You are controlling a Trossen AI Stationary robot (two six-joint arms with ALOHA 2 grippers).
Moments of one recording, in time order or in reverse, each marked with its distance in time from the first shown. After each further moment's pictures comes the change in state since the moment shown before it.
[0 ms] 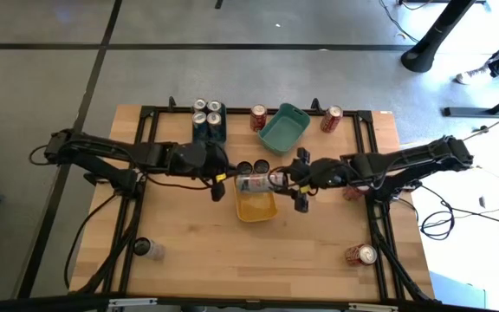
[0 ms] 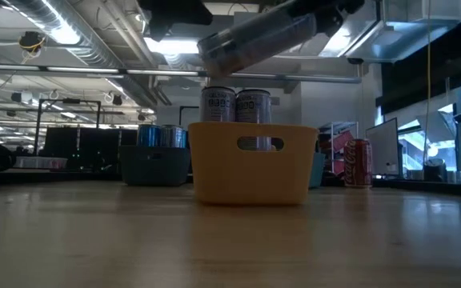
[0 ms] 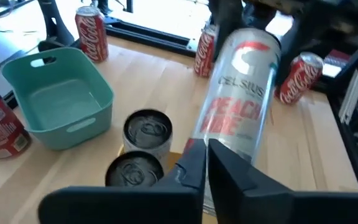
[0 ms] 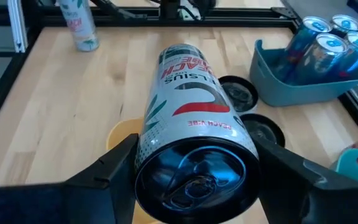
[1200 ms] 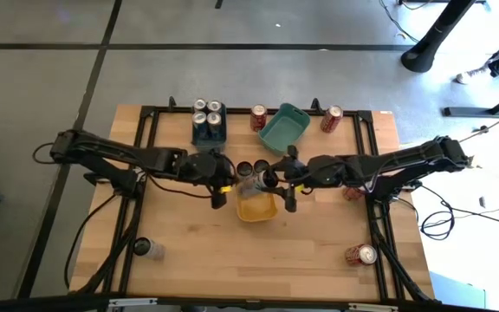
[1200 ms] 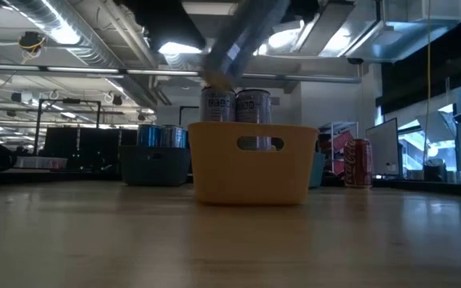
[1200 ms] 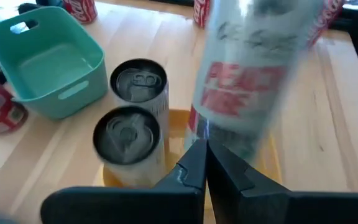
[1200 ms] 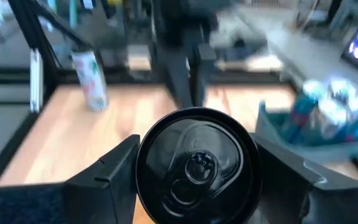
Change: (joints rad) left arm -0.036 0.062 0.015 -0.129 0.003 0.048; right arm -0.021 0.065 0.002 0.275 -0.006 -0.057
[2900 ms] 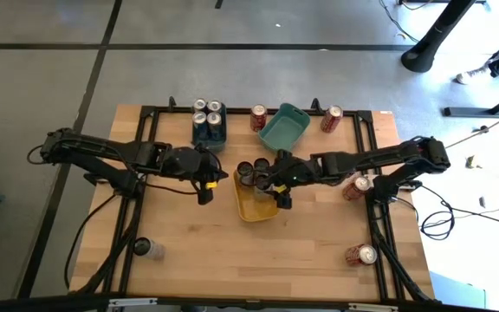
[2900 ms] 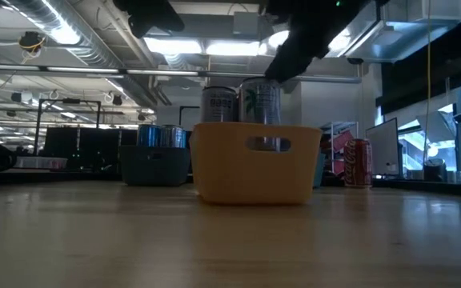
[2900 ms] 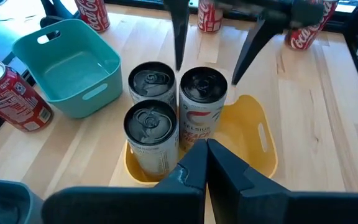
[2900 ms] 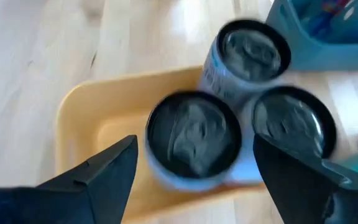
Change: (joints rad) left arm 0.000 -0.127 0.003 -0.117 -0.020 0.028; right arm -0.096 0.186 0.089 -0.351 -0.099 -0.046
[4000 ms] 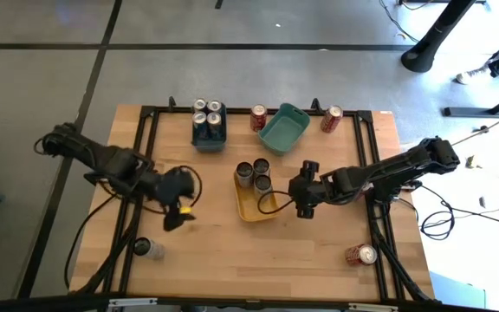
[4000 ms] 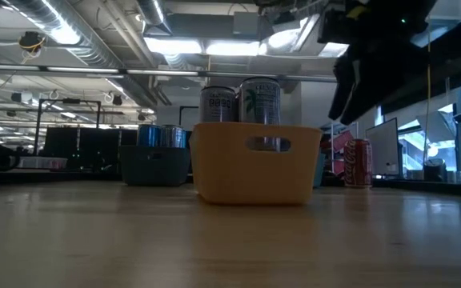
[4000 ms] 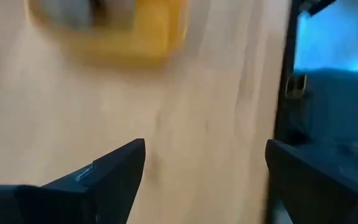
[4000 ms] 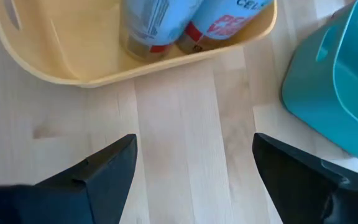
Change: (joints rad) left arm -0.300 0.000 0.245 -0.576 0.129 -0.515; right arm 0.179 -0.080 -0.154 -0.292 0.284 0.231
